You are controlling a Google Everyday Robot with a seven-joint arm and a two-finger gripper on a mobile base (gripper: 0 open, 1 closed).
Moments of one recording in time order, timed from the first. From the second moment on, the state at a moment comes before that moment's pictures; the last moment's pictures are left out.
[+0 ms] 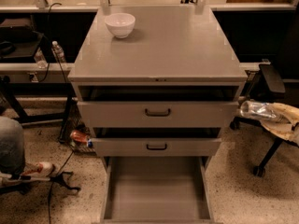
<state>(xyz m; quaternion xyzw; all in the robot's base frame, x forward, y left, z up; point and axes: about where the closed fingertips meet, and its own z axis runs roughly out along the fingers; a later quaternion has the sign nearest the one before) 0.525 -0.380 0.772 -0.63 0.33 -0.17 0.68</state>
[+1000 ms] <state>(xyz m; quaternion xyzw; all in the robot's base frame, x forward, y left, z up) 0.587 -0.366 0.821 -0.67 0.32 -0.07 0.66</state>
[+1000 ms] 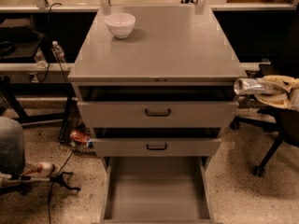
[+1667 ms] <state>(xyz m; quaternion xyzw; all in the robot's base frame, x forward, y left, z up) 0.613 -0.394 0.892 -0.72 0.29 -0.12 0.62</state>
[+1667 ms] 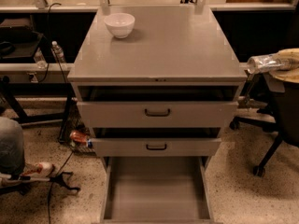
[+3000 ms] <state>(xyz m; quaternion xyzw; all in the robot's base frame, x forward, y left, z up) 0.607 -0.330 0.933 -0.72 0.35 -0.07 0.59</state>
